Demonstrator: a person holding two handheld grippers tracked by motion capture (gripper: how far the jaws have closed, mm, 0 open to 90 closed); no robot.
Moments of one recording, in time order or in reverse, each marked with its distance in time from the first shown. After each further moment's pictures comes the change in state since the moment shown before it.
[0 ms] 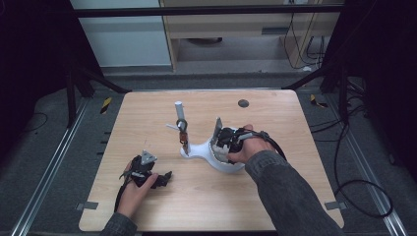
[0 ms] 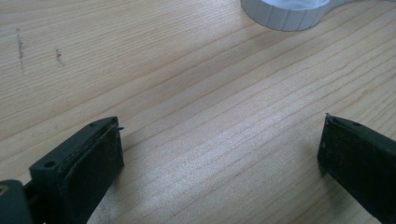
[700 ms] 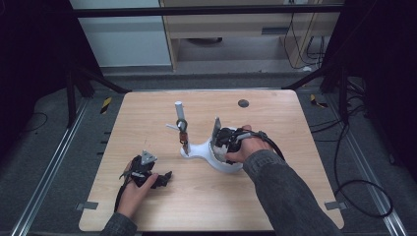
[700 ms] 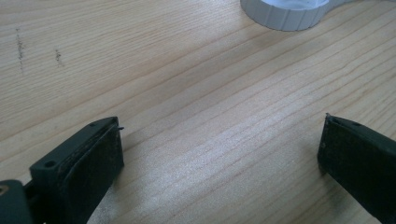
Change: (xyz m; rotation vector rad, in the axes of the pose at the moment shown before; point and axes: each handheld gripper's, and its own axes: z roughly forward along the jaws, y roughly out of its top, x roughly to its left) left arm 0.000 0.000 0.000 0.000 0.000 0.001; right arm 0.000 0.004 0.006 -0.002 0.023 0.011
